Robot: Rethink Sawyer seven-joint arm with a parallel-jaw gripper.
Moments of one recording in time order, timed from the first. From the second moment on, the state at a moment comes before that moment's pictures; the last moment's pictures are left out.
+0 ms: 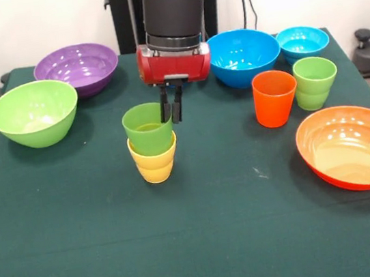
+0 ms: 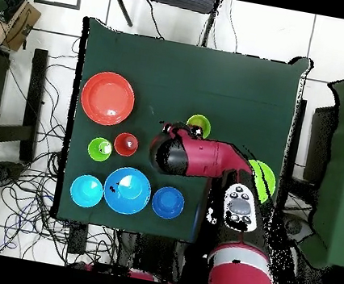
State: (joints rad) arm -0.31 -0.61 0.06 1.69 -0.40 0.22 1.74
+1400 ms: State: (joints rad) arm -0.32 -0.63 0.06 1.68 -0.37 0.22 1.74
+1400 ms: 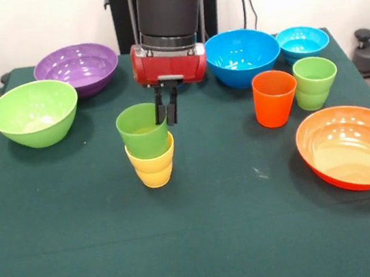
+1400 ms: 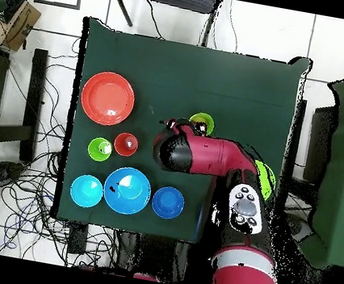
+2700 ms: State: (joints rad) arm -0.31 -0.77 0.06 1.71 -0.32 0.23 1.74
